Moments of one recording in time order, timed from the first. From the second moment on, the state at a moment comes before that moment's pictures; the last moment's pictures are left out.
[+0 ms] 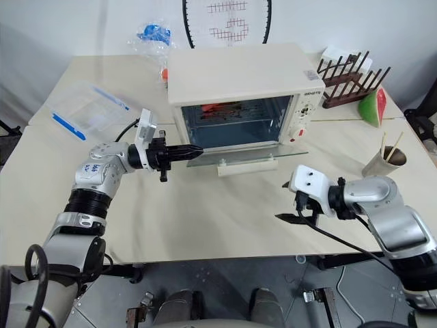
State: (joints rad) left arm -0.90 0.45 -0.01 0.63 -0.37 0.27 -1.27; right arm -0.34 -0.97 0.09 -0.25 0.23 0.52 1.12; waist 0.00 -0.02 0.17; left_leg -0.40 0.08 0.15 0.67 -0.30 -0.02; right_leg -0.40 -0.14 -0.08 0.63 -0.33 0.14
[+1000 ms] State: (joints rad) left arm -0.79 0.43 -0.10 0.61 -0.19 -0.07 -1.30; right arm -0.72 -0.79 0.30 -0.34 0.03 0.56 0.71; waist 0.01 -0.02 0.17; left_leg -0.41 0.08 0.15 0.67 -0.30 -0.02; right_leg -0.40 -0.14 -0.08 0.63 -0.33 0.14
